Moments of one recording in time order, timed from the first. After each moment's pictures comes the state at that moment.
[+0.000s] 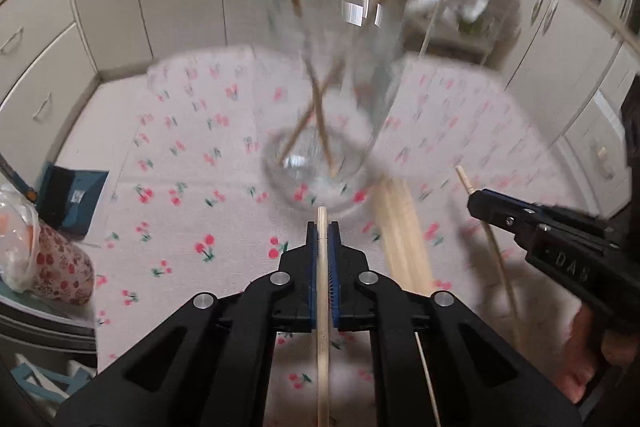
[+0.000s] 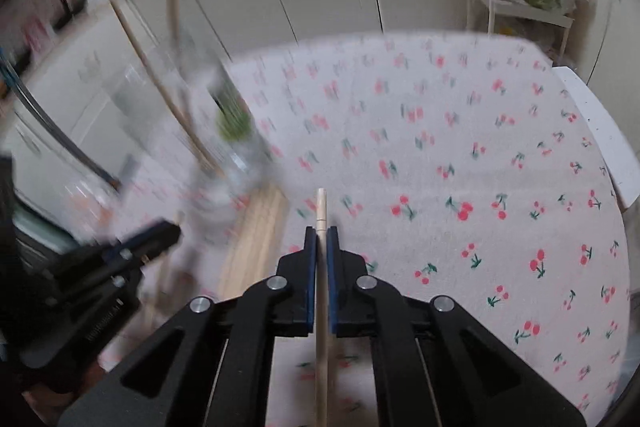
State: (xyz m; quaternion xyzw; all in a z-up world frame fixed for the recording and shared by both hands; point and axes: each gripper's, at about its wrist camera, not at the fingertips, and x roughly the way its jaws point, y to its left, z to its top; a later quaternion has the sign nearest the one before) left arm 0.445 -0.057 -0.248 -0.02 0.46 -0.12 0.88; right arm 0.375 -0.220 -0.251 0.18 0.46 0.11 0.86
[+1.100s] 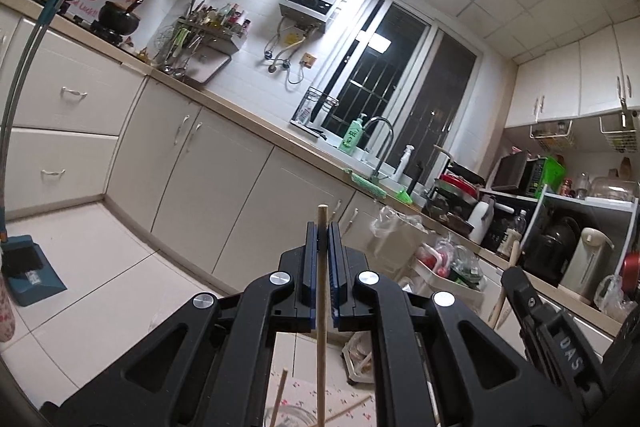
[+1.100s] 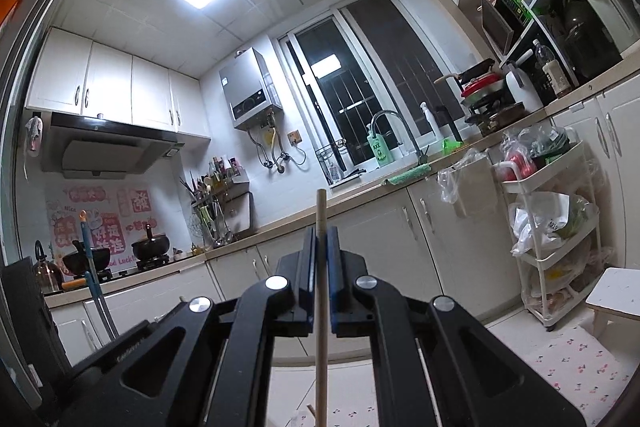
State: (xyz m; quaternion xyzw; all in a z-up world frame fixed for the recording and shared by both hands) left arm 0.474 0.010 -0.066 -0.25 0.03 -0.05 0.97; right arm 0.393 -0.197 -0.072 0.23 -0.02 0.10 0.97
